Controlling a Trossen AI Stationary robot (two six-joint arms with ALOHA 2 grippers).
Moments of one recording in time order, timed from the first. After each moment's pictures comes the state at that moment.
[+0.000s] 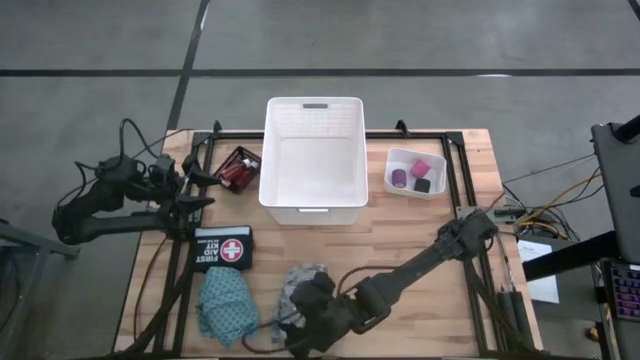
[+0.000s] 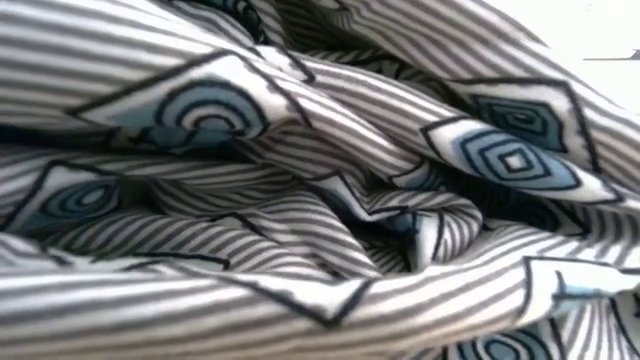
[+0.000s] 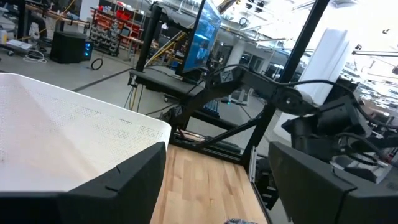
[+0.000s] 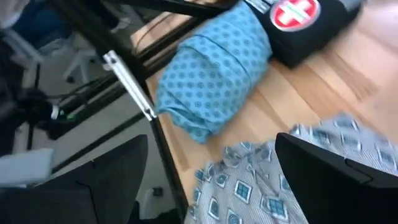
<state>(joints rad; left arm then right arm) 0.18 0.24 0.70 -0.43 0.23 -0.35 0.56 2.27 2.25 -0.69 0.46 0.95</state>
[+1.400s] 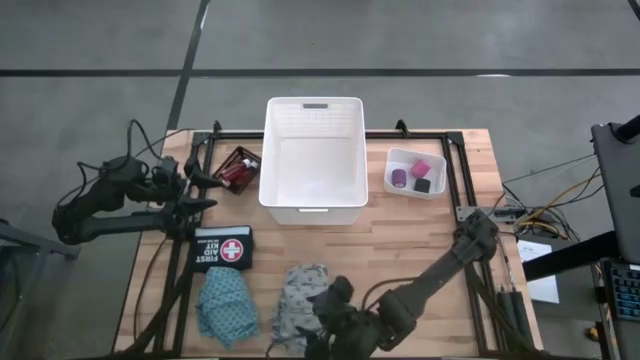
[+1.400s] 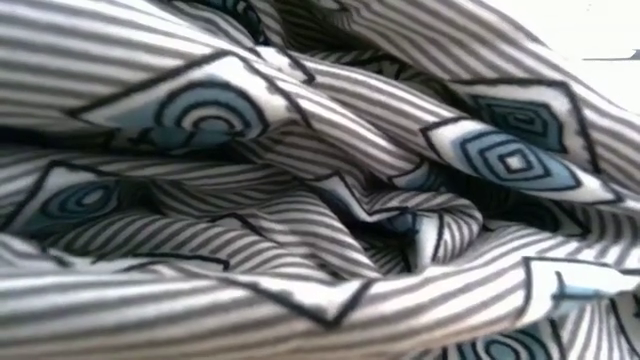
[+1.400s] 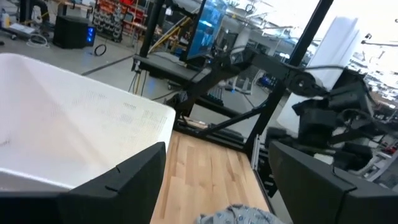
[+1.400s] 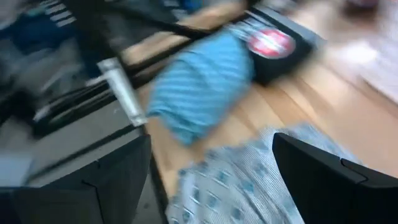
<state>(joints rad) 0.18 0.25 0.70 -0.48 0.23 -0.35 0.66 2.19 2.15 -0.73 0.69 0.98</state>
